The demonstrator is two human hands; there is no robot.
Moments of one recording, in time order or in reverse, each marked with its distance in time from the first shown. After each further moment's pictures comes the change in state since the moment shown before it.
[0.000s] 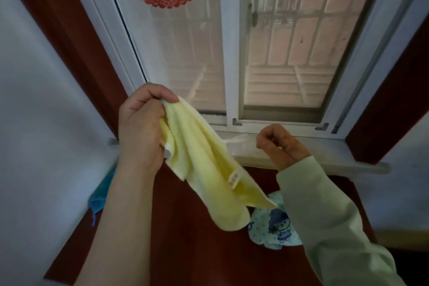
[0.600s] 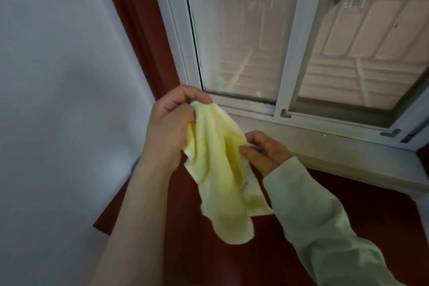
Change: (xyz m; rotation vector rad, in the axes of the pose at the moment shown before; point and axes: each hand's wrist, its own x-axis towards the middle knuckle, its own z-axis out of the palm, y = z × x) left_hand -0.005 -0.010 -0.075 0.220 -0.018 -0.058; right_hand 0.000 -0.024 0.119 0.062 -0.355 -0.019
